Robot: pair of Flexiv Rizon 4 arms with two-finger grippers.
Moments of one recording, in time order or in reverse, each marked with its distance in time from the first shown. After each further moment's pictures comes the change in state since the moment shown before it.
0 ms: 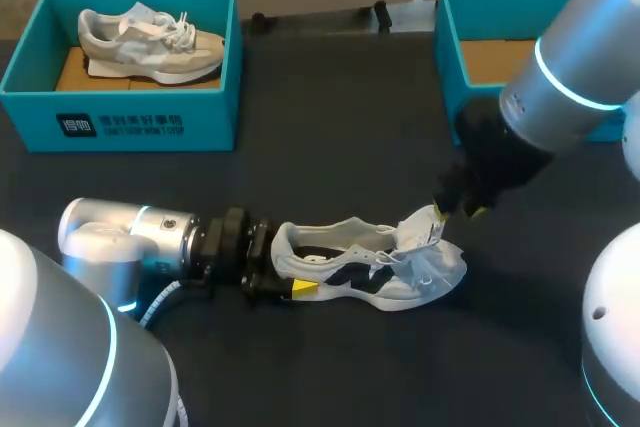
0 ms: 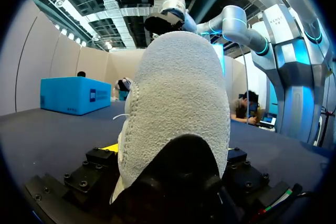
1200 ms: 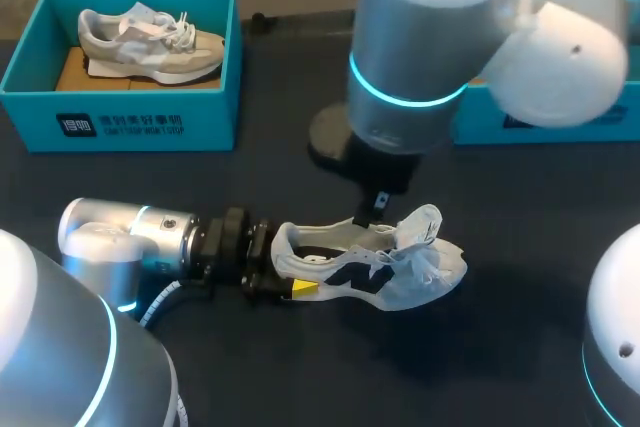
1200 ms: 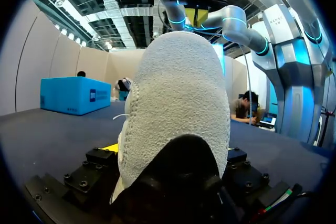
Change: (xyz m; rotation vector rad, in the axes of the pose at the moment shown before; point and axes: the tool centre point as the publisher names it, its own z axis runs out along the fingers) left arm 0.000 0.000 0.000 0.000 0.000 0.000; right arm 0.117 0.012 -0.013 0.116 -0.188 -0.871
